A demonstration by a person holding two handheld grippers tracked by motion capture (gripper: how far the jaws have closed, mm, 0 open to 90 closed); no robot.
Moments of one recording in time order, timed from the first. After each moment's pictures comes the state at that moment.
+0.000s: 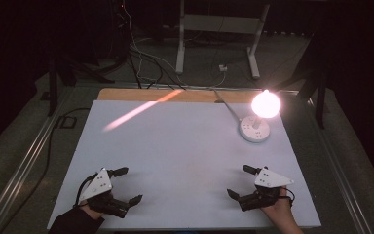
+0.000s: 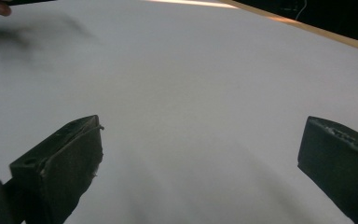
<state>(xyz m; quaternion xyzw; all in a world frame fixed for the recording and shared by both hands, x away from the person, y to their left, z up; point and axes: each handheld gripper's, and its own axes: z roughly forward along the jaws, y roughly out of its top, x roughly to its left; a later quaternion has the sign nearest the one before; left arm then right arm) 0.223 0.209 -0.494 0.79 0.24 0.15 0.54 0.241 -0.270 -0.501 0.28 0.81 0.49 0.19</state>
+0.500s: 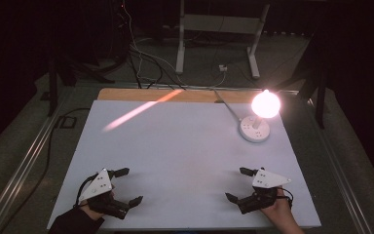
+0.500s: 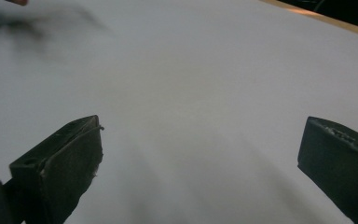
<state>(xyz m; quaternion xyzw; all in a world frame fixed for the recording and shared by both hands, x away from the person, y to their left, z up) 0.222 0.208 -0.493 0.79 0.24 0.14 0.55 0.241 -0.266 -0.500 0.26 0.82 0.48 0.15</state>
